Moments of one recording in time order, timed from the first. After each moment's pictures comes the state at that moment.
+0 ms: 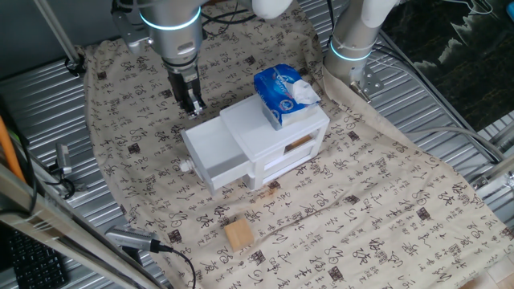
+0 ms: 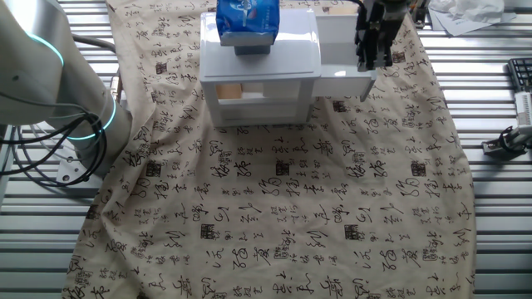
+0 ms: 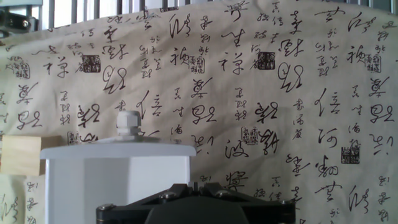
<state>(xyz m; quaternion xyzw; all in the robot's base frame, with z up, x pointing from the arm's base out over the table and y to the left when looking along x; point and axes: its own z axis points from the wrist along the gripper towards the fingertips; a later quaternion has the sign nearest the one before) 0.534 0.055 0.232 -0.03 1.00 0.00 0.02</state>
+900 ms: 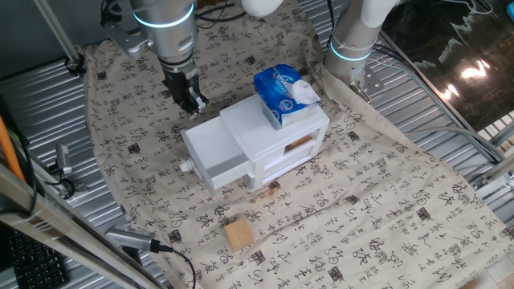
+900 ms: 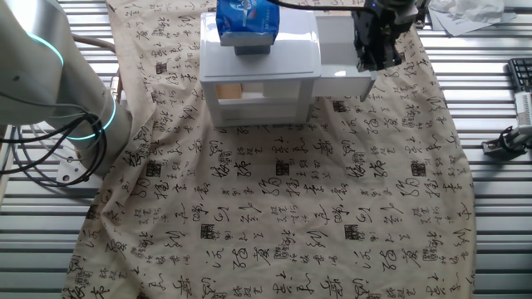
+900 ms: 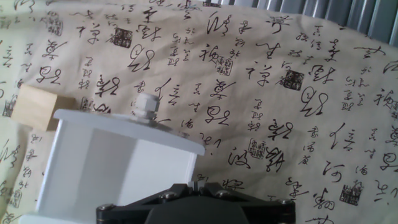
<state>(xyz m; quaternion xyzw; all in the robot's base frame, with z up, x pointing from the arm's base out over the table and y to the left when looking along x) 0.534 0.055 0.232 -0.14 0.99 0.02 0.01</state>
